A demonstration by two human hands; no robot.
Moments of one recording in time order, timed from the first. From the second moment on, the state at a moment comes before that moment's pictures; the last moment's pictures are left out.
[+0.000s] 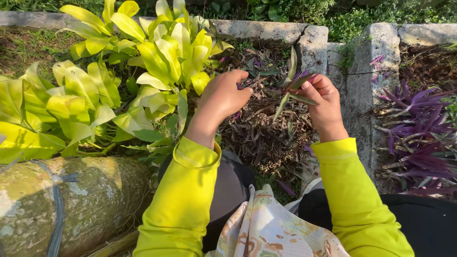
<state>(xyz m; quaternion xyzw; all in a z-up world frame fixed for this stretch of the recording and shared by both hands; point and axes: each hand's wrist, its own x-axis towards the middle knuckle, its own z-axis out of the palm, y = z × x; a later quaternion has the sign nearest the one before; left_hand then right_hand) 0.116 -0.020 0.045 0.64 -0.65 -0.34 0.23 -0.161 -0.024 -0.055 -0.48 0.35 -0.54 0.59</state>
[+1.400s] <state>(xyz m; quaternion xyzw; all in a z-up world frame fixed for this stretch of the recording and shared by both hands) 0.071 -0.022 0.011 0.47 -0.55 -0.51 0.47 -0.121 0.015 -0.041 -0.53 0.39 -0.58 0.48</state>
